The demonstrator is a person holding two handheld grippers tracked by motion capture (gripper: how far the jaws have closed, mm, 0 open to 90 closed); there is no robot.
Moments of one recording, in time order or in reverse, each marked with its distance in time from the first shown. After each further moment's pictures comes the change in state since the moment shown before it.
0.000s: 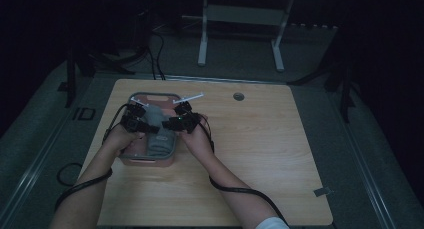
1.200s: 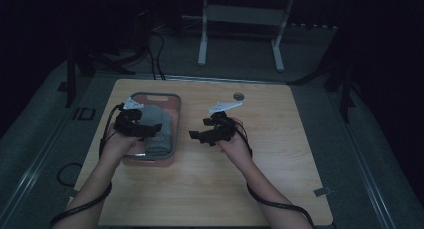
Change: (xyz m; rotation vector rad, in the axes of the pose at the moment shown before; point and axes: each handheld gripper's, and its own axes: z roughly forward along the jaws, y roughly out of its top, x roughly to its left) left arm -0.065 -0.022 -0.057 -0.352 0.181 0.117; right arm -0.036 -0.047 -0.096 -0.067 0.031 -0.141
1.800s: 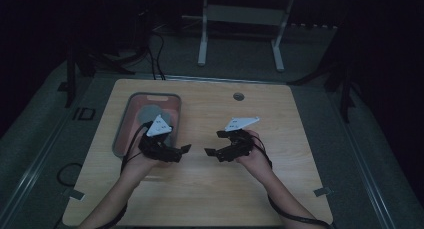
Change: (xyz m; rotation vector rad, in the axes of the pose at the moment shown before) left arm -0.096 -0.011 -0.001 -0.082 -0.202 0.205; right arm -0.002 -0.047 -0.039 0.015 0.039 -0.121
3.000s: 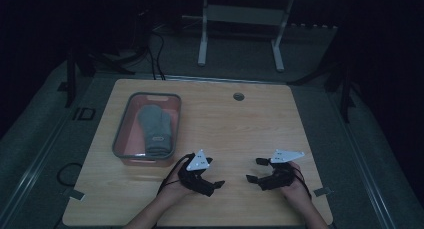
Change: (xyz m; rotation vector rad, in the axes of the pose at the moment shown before) left arm -0.074 -0.054 0.091 0.000 -0.261 0.098; right arm -0.029 -0.142 -0.073 -0.029 -0.044 0.080
